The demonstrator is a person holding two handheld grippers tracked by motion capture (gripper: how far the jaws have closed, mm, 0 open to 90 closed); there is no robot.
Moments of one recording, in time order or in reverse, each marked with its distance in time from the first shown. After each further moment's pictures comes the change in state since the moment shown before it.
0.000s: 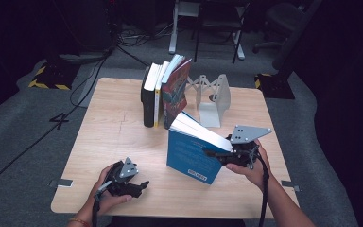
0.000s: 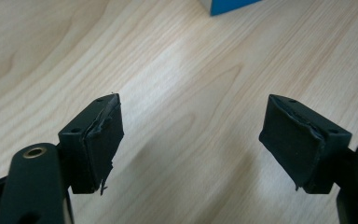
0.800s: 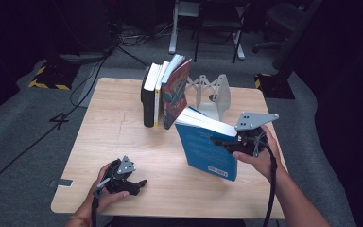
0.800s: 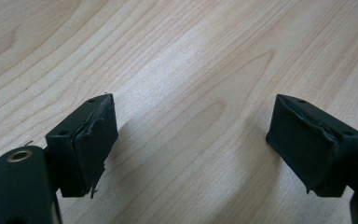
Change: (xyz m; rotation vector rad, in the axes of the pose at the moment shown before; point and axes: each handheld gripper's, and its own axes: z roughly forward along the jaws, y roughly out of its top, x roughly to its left) left arm 0.014 -0.005 0.012 0.007 -0.002 -0.027; right arm -0.017 0.032 -0.023 0.100 -0.105 0.002
